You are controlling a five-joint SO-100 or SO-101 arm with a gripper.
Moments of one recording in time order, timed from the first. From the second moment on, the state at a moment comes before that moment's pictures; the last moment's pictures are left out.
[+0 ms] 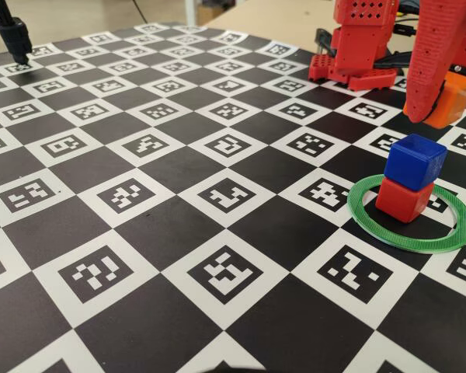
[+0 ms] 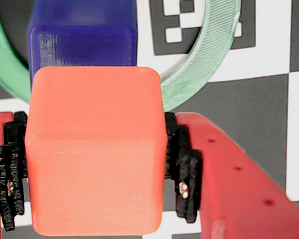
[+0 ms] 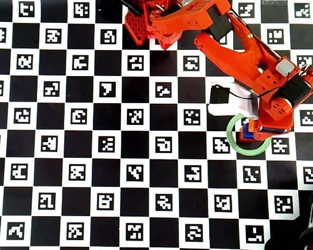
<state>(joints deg) -39.6 59.4 47.3 99.0 45.9</state>
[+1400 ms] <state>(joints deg) -38.3 59.4 54.0 93.0 46.6</state>
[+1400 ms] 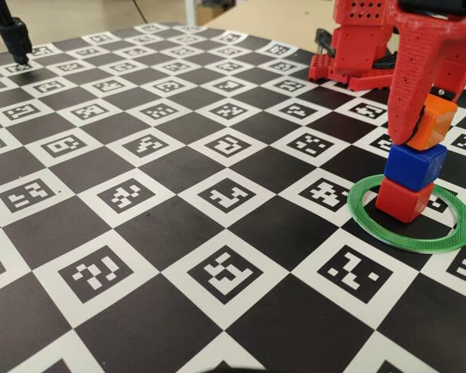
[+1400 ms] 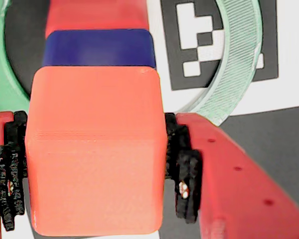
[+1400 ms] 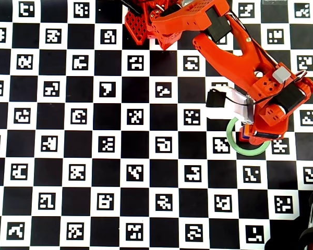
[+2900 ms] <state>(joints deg) -39.3 59.4 54.0 93.9 48.3</state>
